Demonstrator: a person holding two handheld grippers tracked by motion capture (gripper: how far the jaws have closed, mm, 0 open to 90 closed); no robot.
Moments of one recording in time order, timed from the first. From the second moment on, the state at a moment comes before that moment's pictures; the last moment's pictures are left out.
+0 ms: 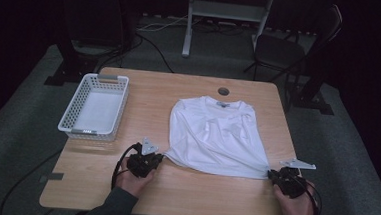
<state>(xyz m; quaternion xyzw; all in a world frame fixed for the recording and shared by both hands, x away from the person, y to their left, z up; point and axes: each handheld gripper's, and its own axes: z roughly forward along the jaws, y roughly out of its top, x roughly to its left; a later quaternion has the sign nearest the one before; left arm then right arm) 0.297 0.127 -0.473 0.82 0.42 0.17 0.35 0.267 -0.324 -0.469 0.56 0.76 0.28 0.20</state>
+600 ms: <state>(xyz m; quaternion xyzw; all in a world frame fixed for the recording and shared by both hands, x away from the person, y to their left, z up) 0.278 0.141 -0.463 0.81 0.42 0.18 0.36 0.248 -0.333 -0.459 0.55 0.75 0.32 0.19</state>
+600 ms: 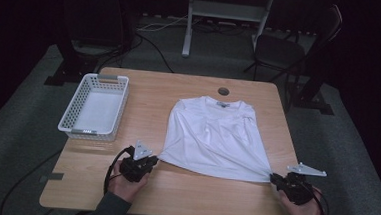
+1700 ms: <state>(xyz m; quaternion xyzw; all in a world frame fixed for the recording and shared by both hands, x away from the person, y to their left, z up) 0.235 0.154 -0.460 0.82 0.41 0.18 0.37 0.214 -0.330 -0.460 0.53 0.76 0.33 0.18</state>
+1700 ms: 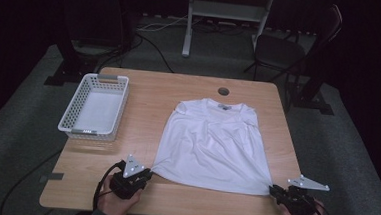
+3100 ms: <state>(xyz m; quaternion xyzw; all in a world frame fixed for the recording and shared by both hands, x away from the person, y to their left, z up) 0.324 0.146 -0.475 0.79 0.47 0.16 0.36 0.296 -0.326 -0.475 0.55 0.75 0.32 0.20</state>
